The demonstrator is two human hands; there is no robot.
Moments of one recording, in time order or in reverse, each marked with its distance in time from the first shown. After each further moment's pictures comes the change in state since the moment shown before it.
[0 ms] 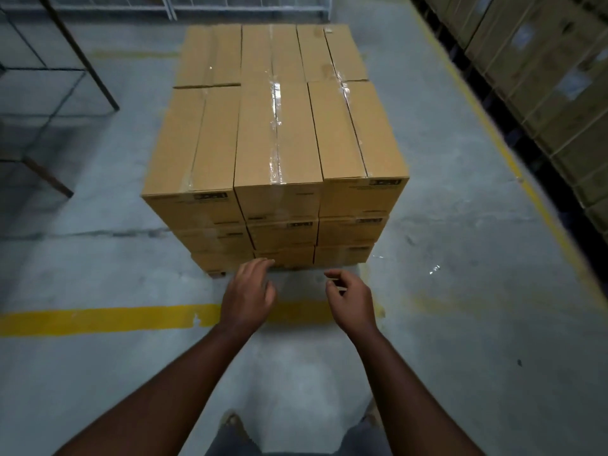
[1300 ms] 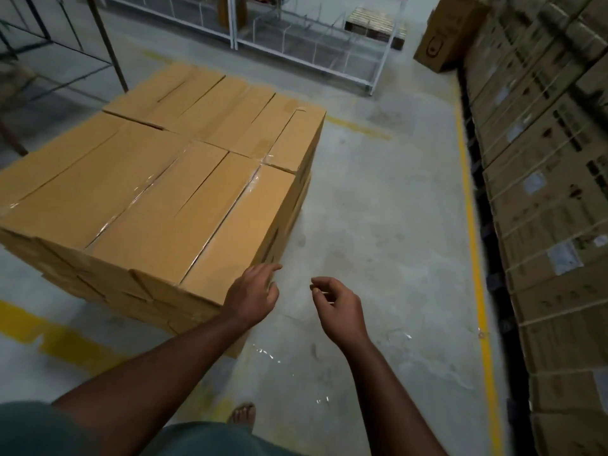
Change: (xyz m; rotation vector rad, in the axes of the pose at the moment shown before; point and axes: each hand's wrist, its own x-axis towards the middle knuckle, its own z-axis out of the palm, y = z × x) left_hand 0.432 0.427 0.256 -0.098 0.154 -0.232; right_hand 0.495 0.048 -0.458 0.000 -0.315 -0.256
